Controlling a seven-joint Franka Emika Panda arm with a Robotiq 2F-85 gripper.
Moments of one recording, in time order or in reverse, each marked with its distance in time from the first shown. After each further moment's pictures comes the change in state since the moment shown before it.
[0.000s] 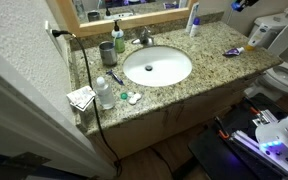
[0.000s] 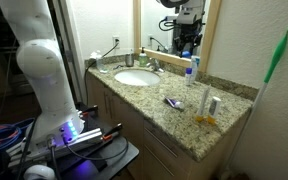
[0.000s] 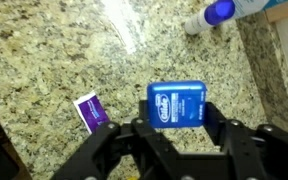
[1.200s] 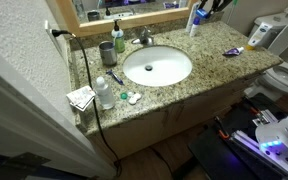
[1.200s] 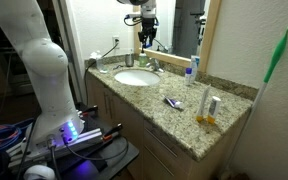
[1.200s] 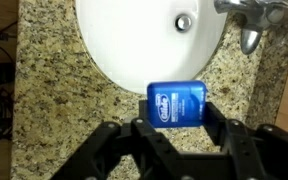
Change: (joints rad) arm 0.219 -0.153 0.255 -0.128 -0.094 -0.025 -0.029
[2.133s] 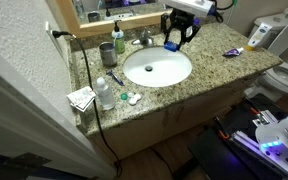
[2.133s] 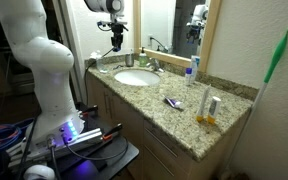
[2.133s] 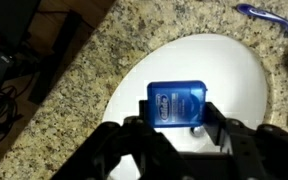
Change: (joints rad) arm 0.215 0.067 0.236 -0.005 -0.035 -0.036 -0.039
